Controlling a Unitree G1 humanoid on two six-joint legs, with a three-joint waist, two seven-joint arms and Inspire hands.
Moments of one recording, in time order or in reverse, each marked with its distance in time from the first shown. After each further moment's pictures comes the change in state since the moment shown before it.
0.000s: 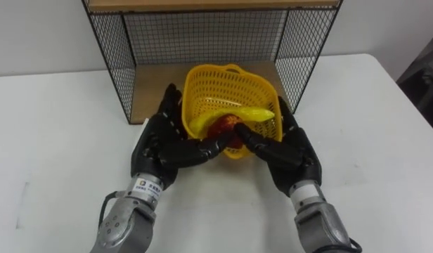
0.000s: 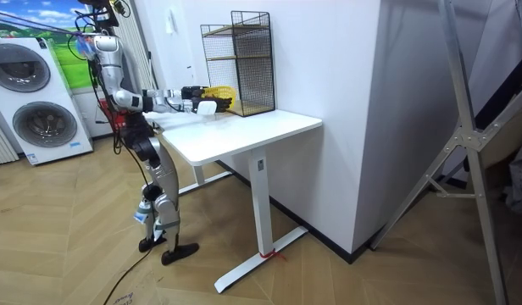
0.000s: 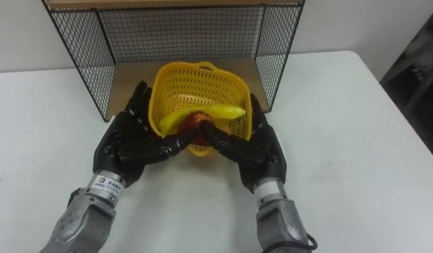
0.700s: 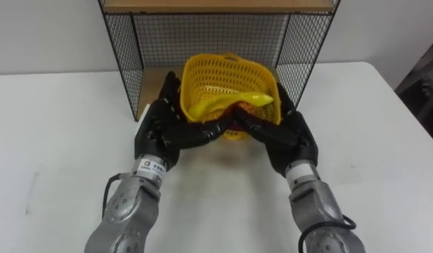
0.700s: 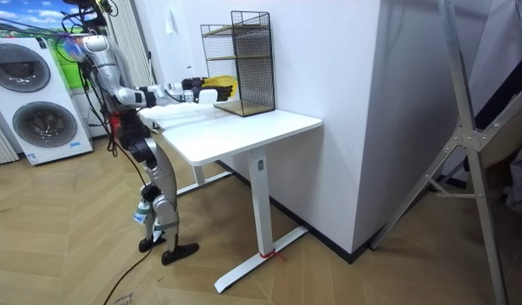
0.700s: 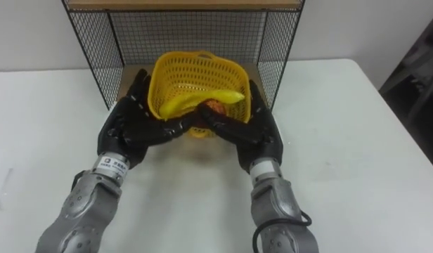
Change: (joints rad) left arm -0.217 -0.054 0.057 0.102 0.010 0.024 0.085; right arm -0.200 -0.002 0.007 0.049 -0.005 0.019 -0.134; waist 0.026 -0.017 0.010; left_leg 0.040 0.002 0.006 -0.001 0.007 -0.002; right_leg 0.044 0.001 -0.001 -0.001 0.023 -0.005
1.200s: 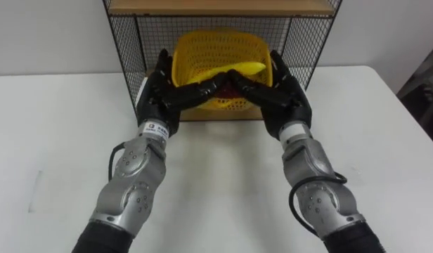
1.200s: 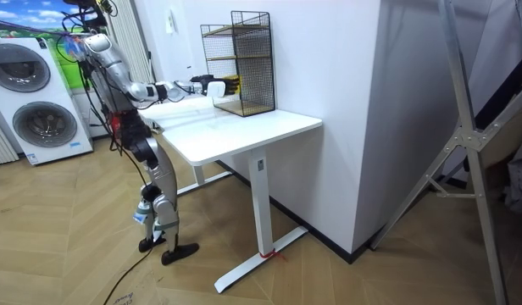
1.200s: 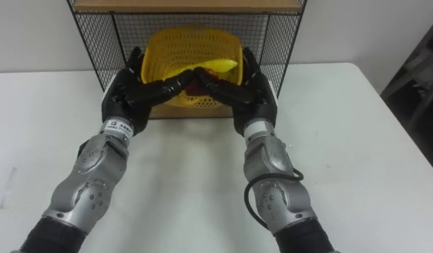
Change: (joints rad) left arm -0.185 -0.031 0.062 0.200 -0.008 0.096 0.072; right arm -0.205 0.015 -0.053 0.125 -0.039 0.111 -0.064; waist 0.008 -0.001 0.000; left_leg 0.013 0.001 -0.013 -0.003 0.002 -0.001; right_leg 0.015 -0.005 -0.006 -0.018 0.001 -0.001
